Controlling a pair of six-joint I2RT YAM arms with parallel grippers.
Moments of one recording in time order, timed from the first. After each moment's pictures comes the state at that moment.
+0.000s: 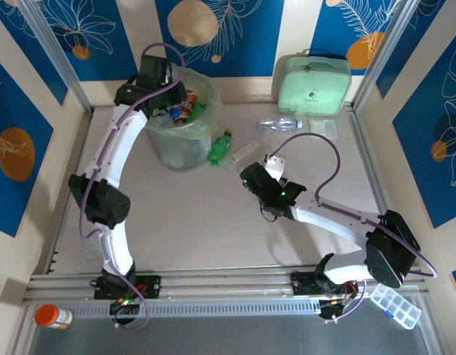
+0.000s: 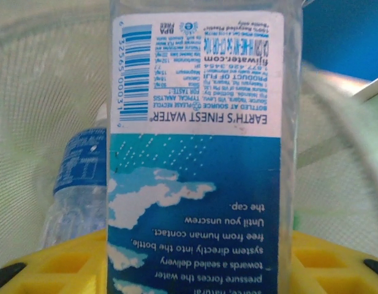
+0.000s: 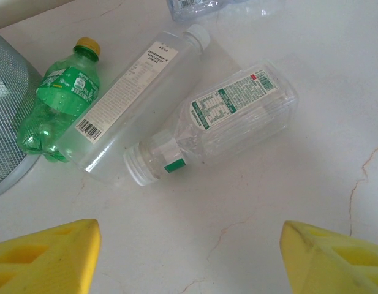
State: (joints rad) left arm -0.31 1.95 2.18 -0.94 -0.12 -0.43; right arm 0.83 1.33 0.88 -0.43 0.66 0.90
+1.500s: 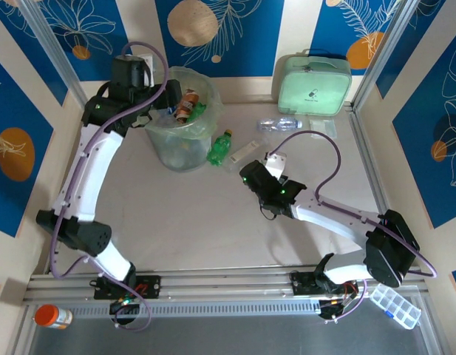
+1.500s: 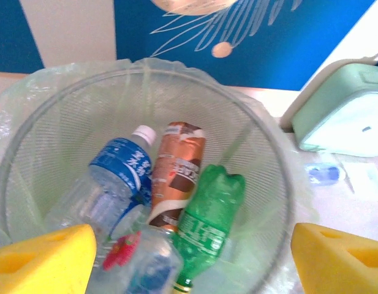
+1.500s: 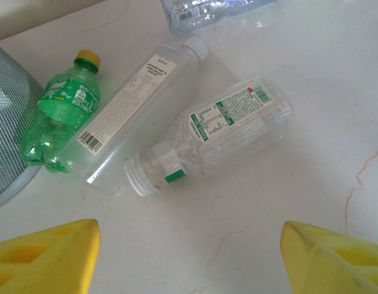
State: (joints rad) left arm -0.36 1.62 2.02 -0.91 -0.07 -0.31; right arm 0.82 1.33 0.91 -0.44 0.68 0.90
